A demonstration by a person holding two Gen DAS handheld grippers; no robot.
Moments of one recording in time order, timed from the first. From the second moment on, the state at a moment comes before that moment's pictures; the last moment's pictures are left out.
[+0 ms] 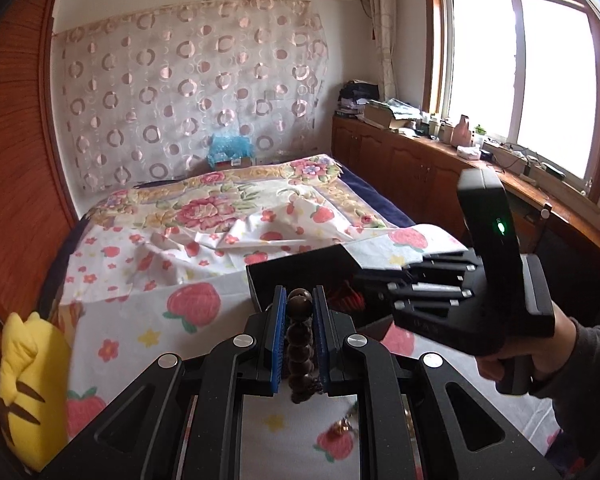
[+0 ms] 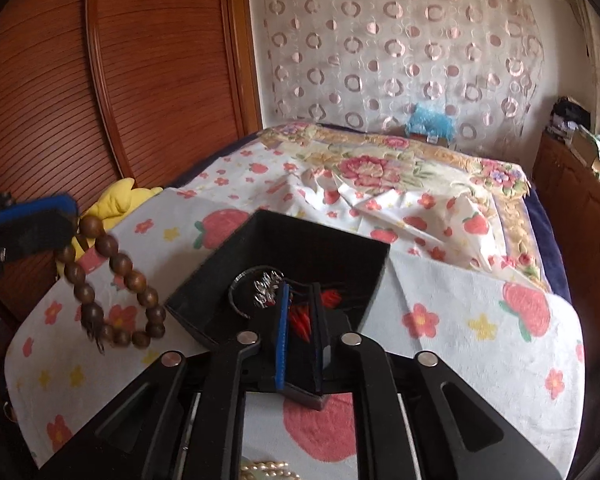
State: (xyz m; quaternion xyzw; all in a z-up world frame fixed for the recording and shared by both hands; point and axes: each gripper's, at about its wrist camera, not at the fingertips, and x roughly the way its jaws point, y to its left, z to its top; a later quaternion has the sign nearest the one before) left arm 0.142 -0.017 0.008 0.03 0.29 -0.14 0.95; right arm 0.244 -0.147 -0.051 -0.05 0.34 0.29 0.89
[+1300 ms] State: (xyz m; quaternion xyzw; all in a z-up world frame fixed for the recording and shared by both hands) left arm 0.176 -0.056 -0.026 0.05 0.33 -0.15 0.93; right arm 0.144 -0.221 -0.098 -0.04 0.38 0.25 0.89
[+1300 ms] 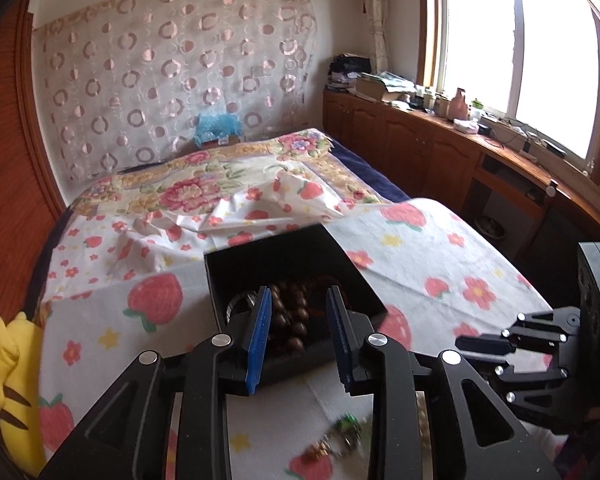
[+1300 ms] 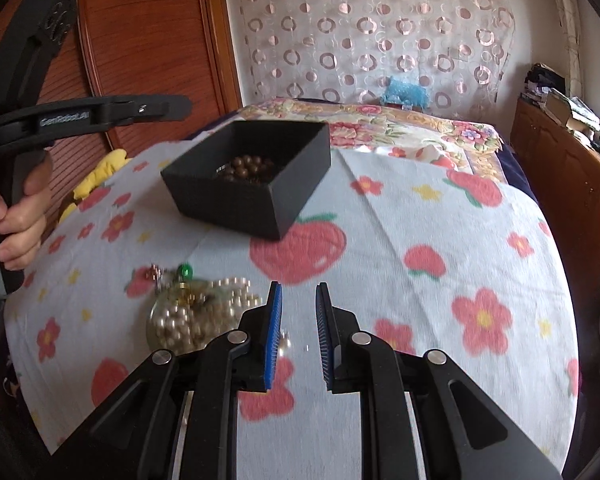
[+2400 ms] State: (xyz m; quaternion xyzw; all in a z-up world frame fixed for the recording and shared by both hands) left arm 0.135 -0.087 -0.087 0.07 0.39 -0.21 0.90; right arm 0.141 -0.227 -0.122 -0.10 0.42 0.21 0.88
